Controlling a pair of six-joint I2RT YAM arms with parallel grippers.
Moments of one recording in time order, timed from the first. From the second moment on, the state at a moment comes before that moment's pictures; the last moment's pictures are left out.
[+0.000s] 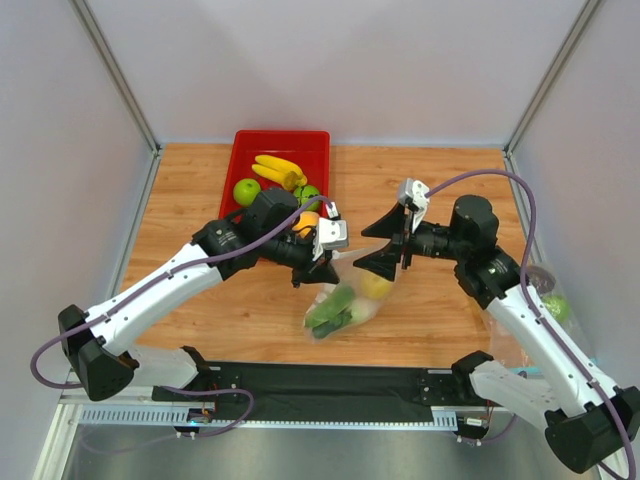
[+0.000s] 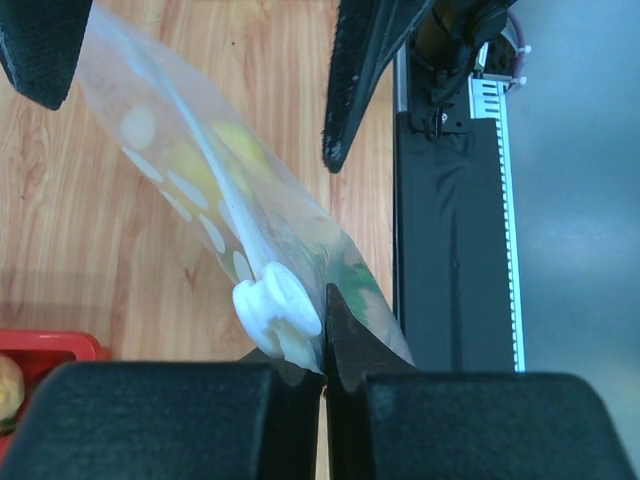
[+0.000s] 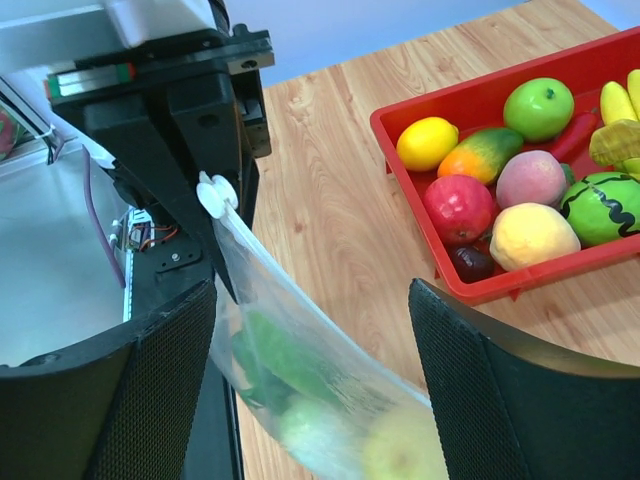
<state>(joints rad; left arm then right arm) -0.84 1.29 1.28 -0.67 0.68 0.33 0.46 0.95 0.93 -0.13 -0.88 0.07</state>
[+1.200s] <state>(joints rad) -0.83 1.11 1.16 -0.50 0.49 0.32 0.50 1.00 1.00 -0.28 -0.91 -0.03</state>
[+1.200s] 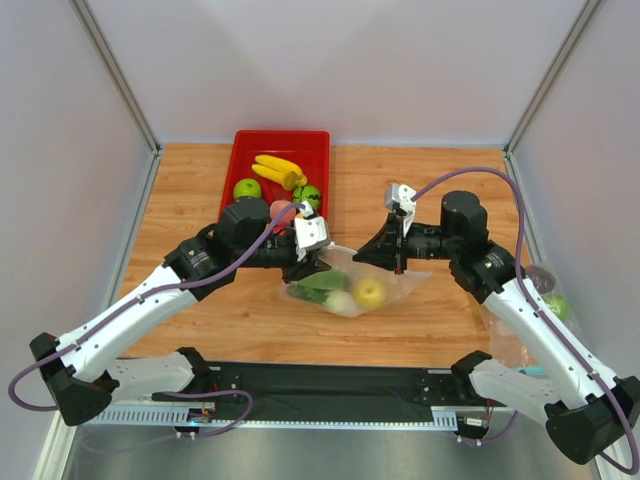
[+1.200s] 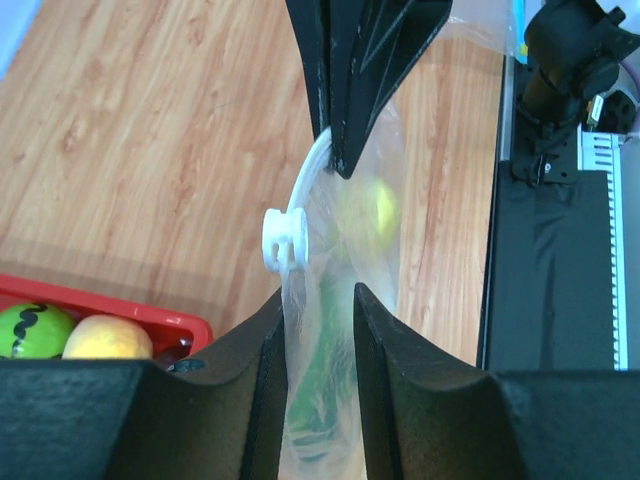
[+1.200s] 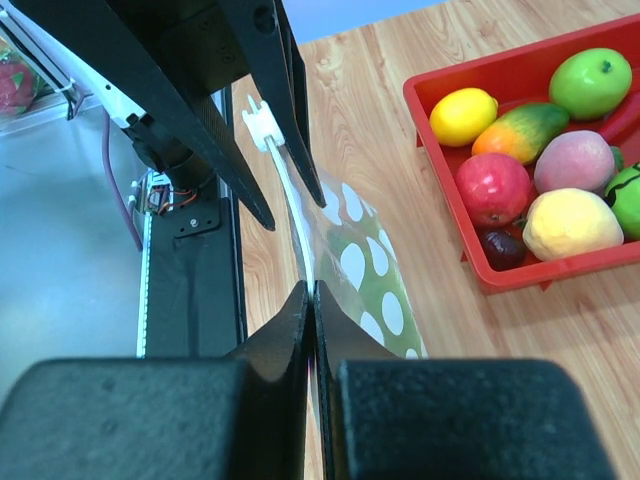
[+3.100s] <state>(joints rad) -0.84 1.21 1.17 -0.48 0.65 0.29 0.69 1.07 1.13 -0.35 -0.81 -0.10</state>
